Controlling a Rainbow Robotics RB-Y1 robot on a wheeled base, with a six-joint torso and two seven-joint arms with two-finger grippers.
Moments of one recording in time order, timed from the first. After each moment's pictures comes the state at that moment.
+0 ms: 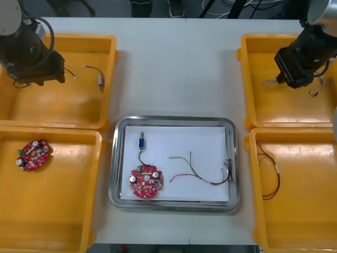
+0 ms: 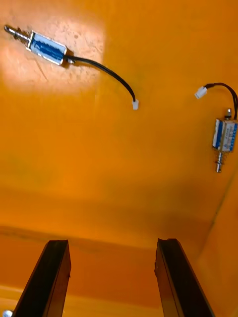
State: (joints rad) right arm -1.16 -0.49 -0.22 -0.64 -0.28 1.48 0.43; left arm -0.82 0.74 -0.11 -1.46 0.67 1.73 -1.13
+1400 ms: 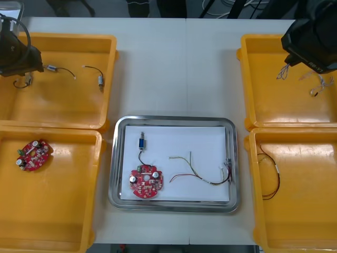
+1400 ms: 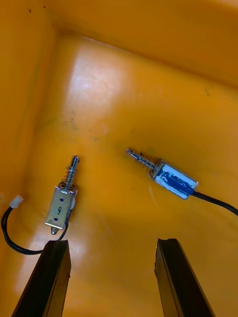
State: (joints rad) right arm -0.81 -0.63 -0.07 -1.81 -0.66 1.91 0.64; left arm -0.99 0.74 -0.08 -0.80 0.61 1.25 -1.37
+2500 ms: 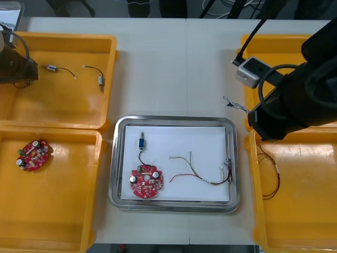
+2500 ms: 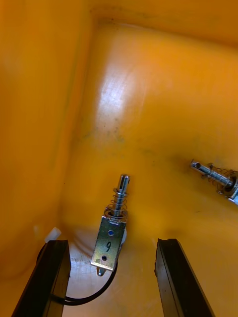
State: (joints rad) right arm -0.66 -0.82 0.23 -2.32 -1.04 1.92 1.32; left arm -1.01 0.74 -0.13 -0.61 0.62 1.06 -1.52
